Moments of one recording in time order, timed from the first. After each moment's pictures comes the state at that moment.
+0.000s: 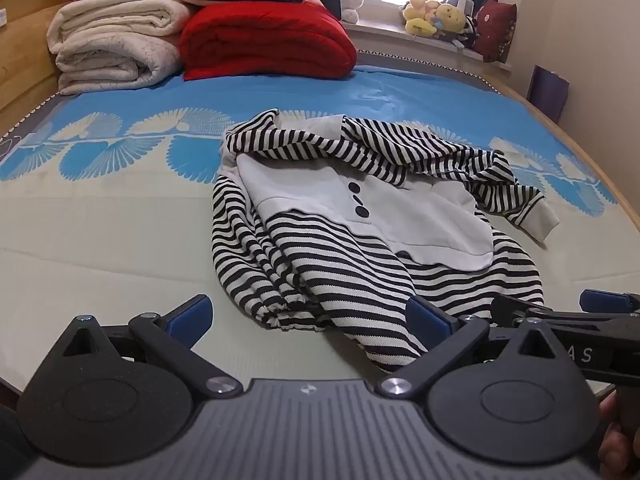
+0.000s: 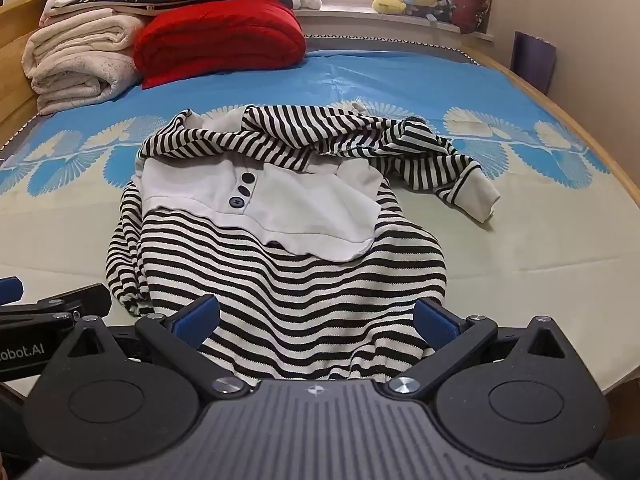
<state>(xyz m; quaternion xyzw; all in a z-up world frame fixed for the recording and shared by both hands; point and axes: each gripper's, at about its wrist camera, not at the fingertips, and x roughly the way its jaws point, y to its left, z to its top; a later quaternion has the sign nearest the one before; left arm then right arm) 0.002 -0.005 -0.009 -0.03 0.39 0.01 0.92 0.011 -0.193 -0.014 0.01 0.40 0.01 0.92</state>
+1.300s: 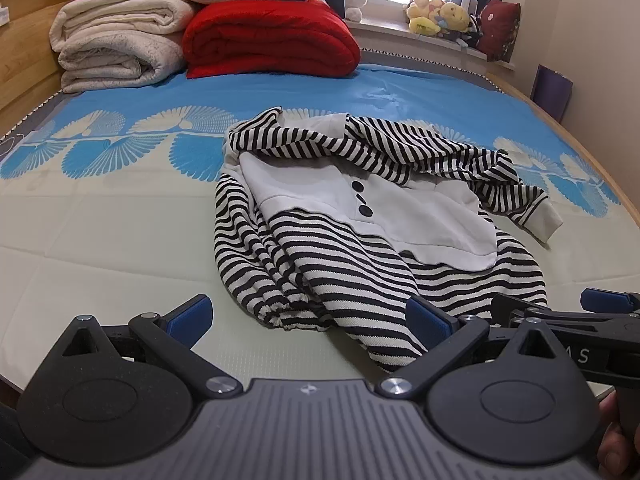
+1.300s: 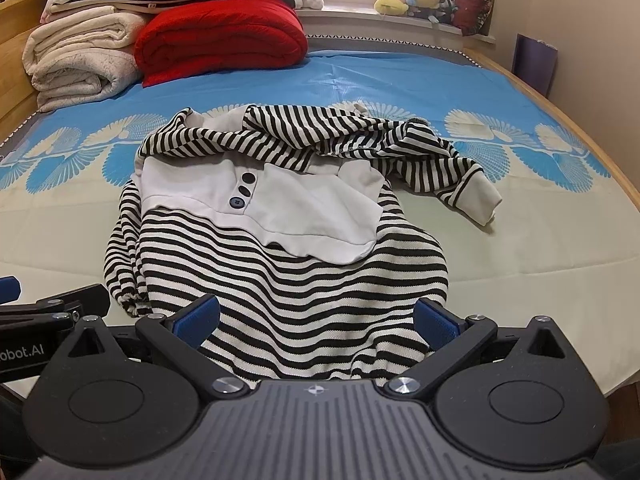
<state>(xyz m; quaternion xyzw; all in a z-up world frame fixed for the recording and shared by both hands) 0.006 -0.002 -0.009 -0.03 0.39 0.01 0.92 0.013 -0.191 -0.017 0.00 0.39 0.01 0.92</state>
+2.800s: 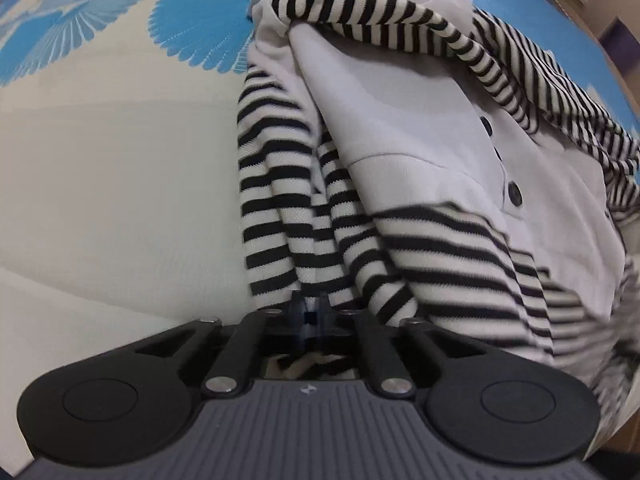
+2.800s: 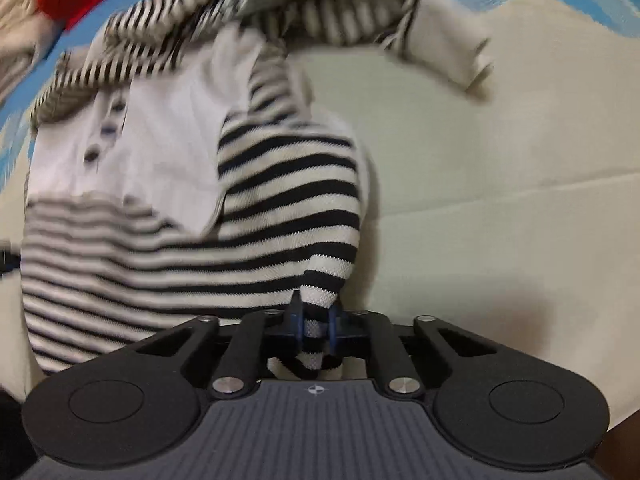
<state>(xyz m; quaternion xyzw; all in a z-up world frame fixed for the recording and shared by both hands) 0.195 0.093 -0.108 -0.07 0.59 0.01 0.80 0.134 -0.348 -0.095 0.14 0.57 0.00 0.81</state>
